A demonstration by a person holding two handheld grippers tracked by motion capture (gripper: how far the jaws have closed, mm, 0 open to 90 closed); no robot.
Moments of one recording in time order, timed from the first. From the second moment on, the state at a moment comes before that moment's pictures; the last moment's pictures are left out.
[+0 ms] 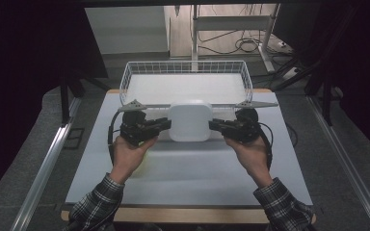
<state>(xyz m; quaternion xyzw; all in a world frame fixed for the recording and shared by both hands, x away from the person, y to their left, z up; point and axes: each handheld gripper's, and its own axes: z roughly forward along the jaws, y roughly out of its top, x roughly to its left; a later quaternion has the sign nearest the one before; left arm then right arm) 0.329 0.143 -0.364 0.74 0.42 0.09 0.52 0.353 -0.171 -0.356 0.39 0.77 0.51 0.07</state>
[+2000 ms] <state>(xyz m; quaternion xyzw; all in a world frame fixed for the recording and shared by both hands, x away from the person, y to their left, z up) 0.419 0.146 -0.310 0.73 0.43 0.12 0.53 0.439 -0.149 -0.299 0.41 0.75 0.51 0.10</state>
